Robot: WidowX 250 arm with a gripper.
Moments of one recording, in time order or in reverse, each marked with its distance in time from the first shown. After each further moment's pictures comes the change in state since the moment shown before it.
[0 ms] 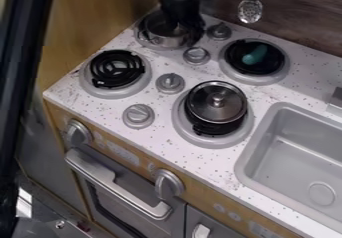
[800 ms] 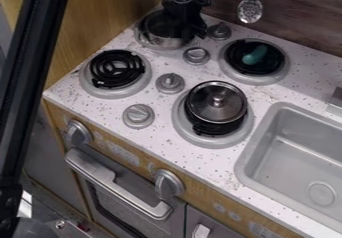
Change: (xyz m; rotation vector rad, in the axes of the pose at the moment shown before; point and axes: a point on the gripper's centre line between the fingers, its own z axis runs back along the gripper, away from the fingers) arm 0.006 -0.001 -0.016 -0.004 -0.007 -0.004
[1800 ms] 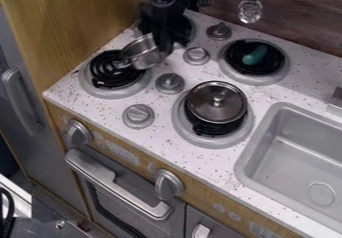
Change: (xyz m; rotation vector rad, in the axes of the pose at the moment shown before) arm -0.076 -0.015 0.063 0.053 0.030 0.069
